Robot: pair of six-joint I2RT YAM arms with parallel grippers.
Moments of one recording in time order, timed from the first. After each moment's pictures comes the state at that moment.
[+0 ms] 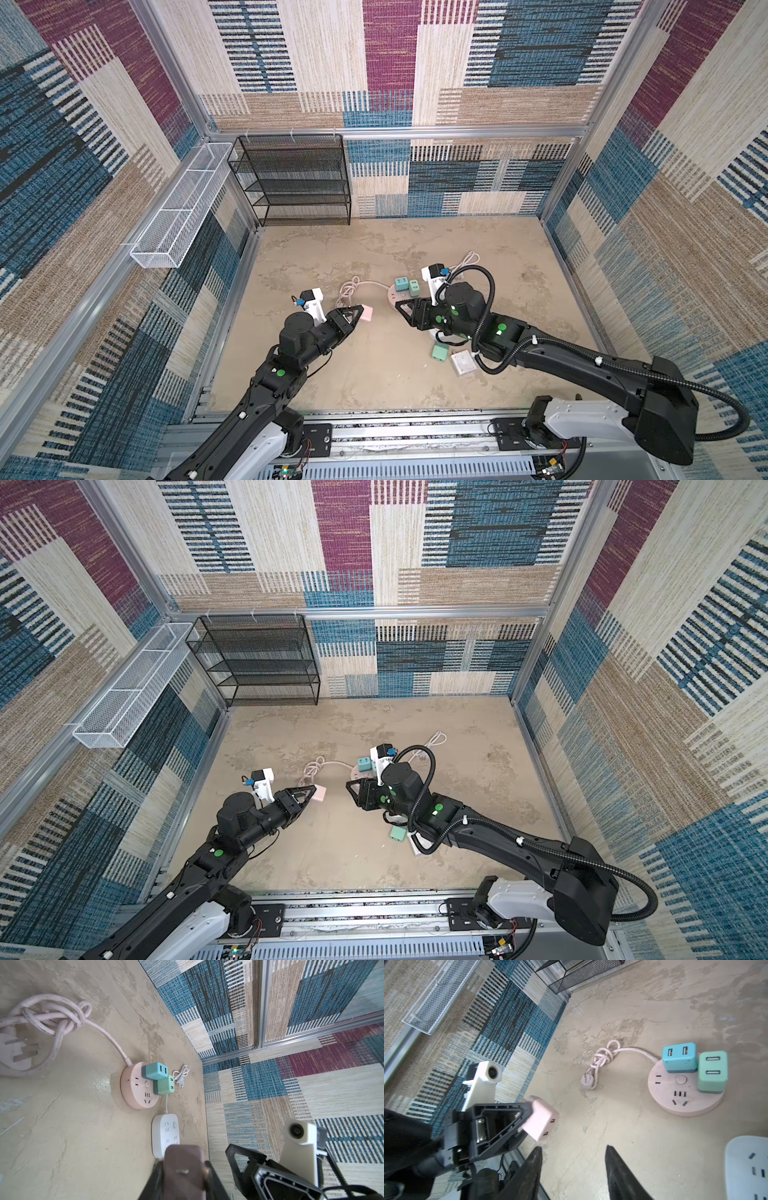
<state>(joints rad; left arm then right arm) -0.43 0.72 0.35 0.12 0.29 -1.17 0.88 1.21 0.80 0.03 -0.08 0.77</state>
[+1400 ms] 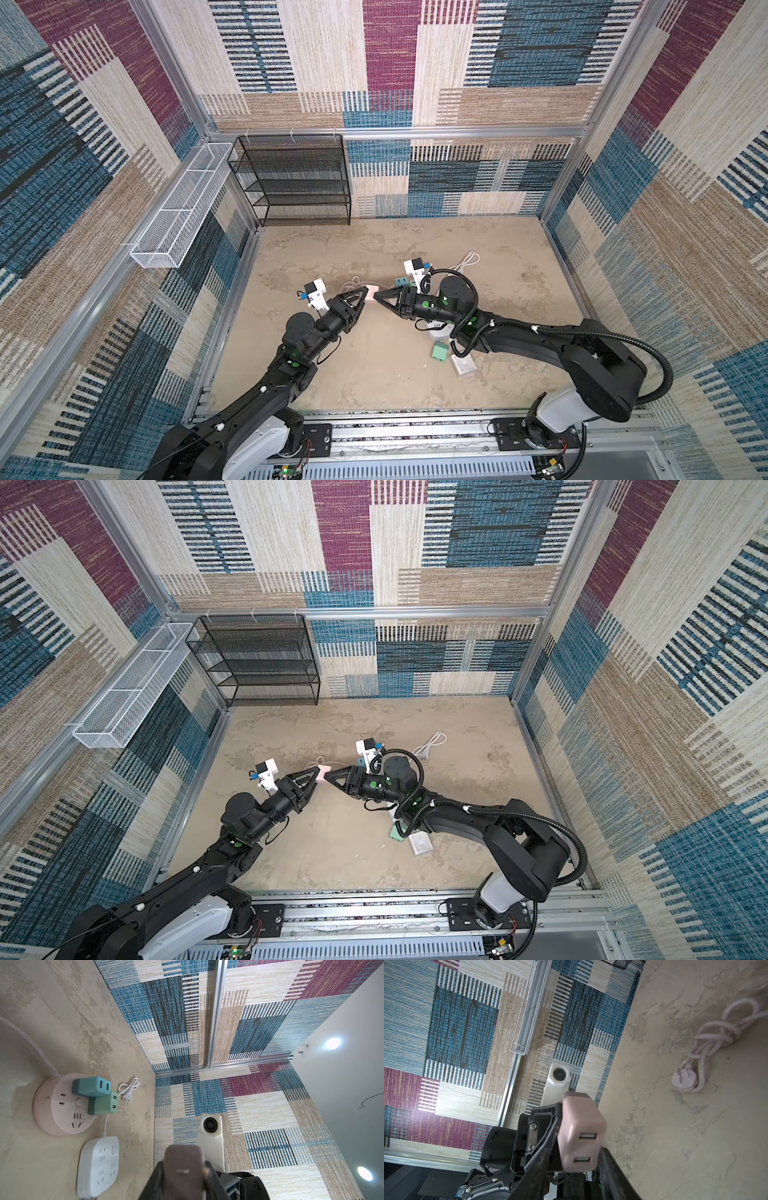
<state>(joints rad) -0.45 0.95 0.29 0.72 0.30 -1.44 0.80 1.55 0.79 0.70 -0.51 1.20</state>
